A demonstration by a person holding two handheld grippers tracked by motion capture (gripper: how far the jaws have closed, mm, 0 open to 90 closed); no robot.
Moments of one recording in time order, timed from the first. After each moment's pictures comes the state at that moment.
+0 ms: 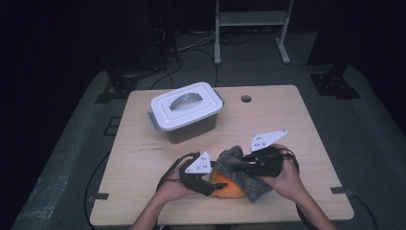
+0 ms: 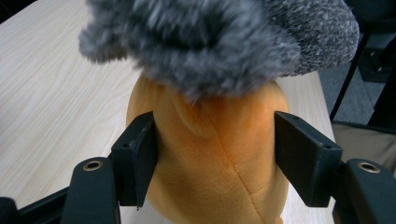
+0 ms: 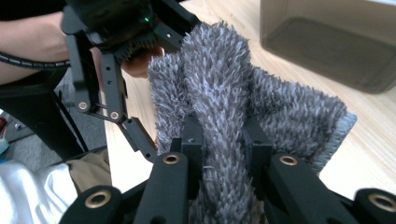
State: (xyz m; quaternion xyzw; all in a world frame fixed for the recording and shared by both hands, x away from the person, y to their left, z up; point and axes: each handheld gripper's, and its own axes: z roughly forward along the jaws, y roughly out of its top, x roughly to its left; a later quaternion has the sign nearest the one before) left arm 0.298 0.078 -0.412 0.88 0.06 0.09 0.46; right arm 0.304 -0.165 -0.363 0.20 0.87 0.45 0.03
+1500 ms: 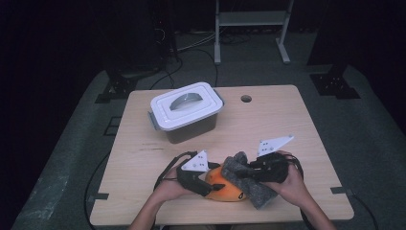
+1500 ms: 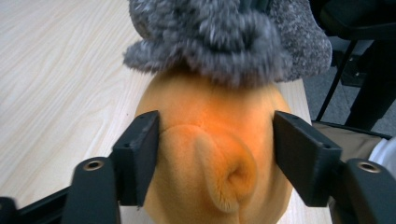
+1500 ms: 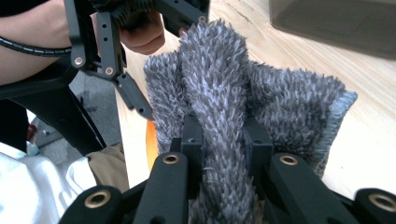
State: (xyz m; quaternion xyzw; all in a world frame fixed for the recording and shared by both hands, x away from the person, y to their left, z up) left arm 0.299 0.086 -0.409 0.88 0.06 0.06 0.46; right arm 0.300 -0.188 -0.388 0.22 0.86 0.46 -0.02
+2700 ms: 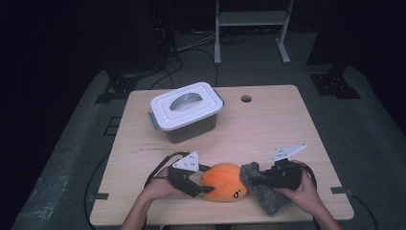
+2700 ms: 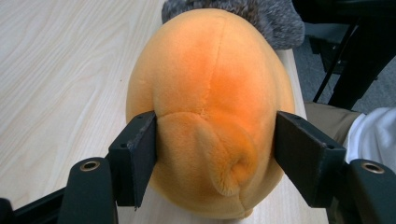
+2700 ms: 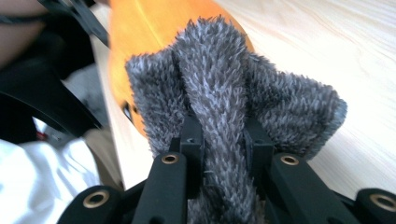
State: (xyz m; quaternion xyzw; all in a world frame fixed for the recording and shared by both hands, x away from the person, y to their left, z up) left arm 0.306 0.107 -0.417 0.89 0.06 0.01 0.45; right arm 0.298 -0.232 -0.428 0.29 0.85 0.44 -0.05
